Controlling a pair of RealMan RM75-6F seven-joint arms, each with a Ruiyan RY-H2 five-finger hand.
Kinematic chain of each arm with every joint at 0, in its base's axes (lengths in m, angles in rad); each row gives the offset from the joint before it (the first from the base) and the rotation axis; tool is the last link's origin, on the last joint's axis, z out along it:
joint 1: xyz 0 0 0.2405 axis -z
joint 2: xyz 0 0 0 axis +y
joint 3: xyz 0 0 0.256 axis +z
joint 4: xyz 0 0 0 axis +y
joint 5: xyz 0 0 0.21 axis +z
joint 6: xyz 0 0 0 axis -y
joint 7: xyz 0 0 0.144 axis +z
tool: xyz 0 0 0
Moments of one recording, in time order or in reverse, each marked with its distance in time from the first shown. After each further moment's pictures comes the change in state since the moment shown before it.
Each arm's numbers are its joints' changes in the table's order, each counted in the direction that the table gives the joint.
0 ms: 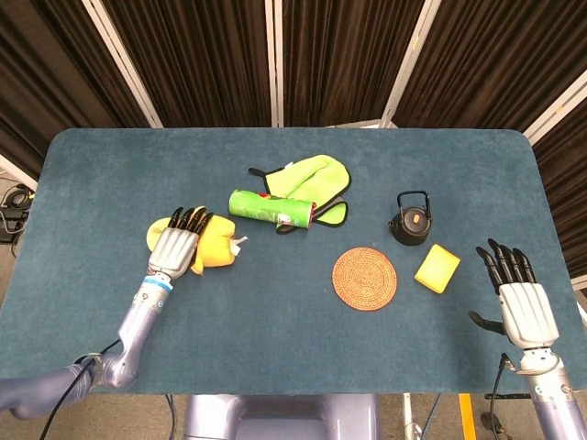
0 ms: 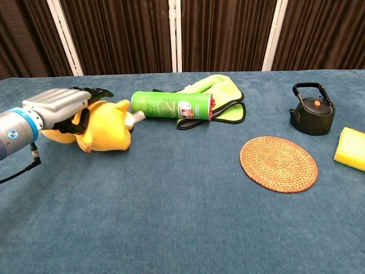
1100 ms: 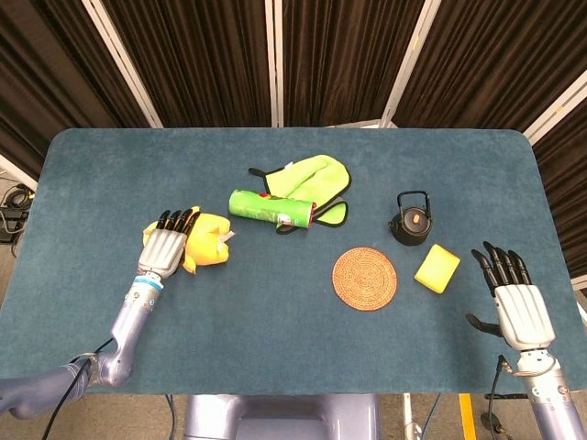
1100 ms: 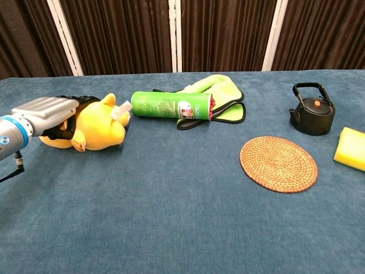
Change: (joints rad) left arm -0.004 -0.021 0.032 0.107 -0.050 0.034 -0.041; right arm -0.003 -0.003 -0.010 -0.005 -0.007 0.012 -0.014
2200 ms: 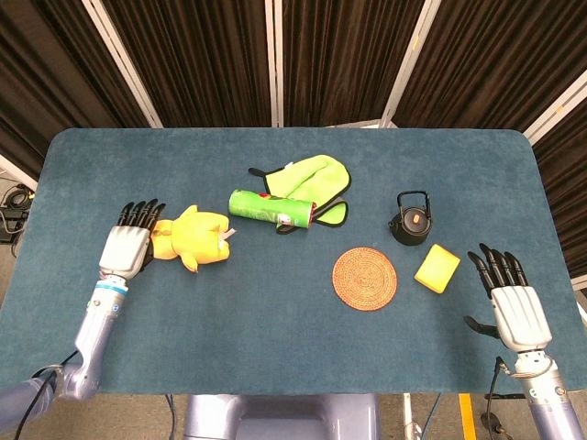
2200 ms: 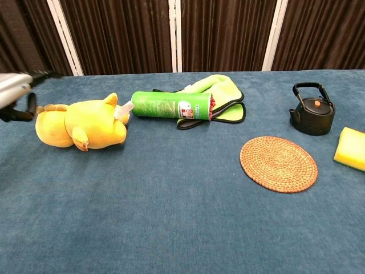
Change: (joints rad) left arm -0.129 0.138 0.023 -0.103 0.164 -0.213 -0.189; right arm 0.000 0.000 -0.007 -0.005 -0.008 0.001 -0.014
